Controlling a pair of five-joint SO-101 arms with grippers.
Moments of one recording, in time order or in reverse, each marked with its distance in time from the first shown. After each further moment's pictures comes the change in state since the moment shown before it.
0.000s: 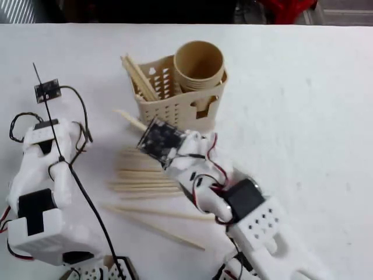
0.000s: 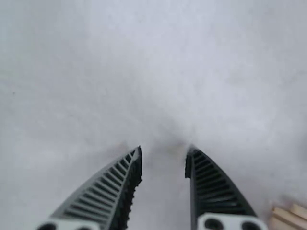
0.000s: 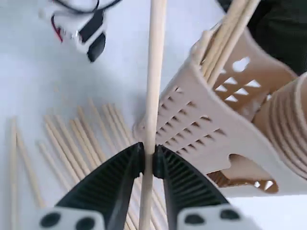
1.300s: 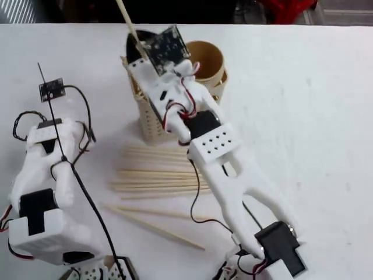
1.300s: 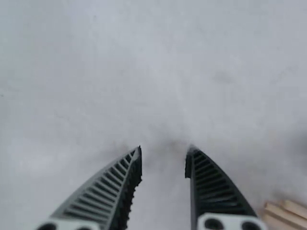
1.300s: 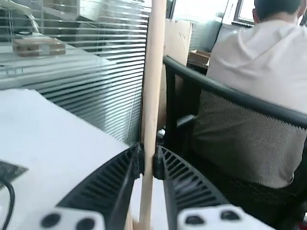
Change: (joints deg) left arm 1.5 0.0 0.0 0.0 0.0; right arm 6.2 43.0 -22.9 -51.2 -15.2
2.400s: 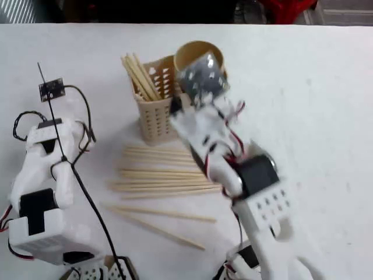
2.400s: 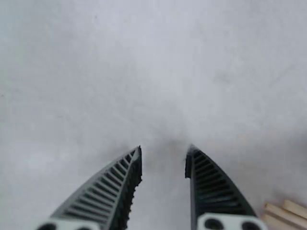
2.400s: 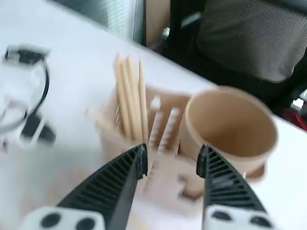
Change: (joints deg) left arm 0.0 0.0 0.0 0.0 0.0; right arm 2.0 -34.4 7.9 54.3 3.0
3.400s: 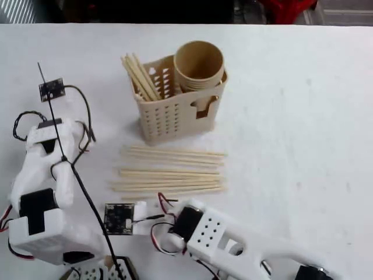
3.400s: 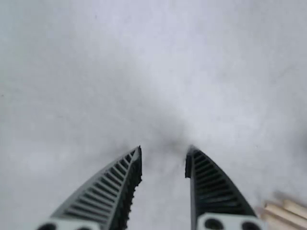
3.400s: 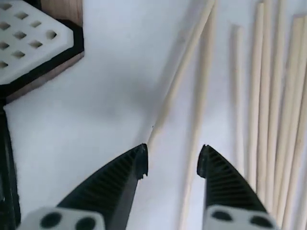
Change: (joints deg) left arm 0.0 0.0 0.0 0.0 0.0; right arm -33.8 7.6 35.5 0.3 15.1
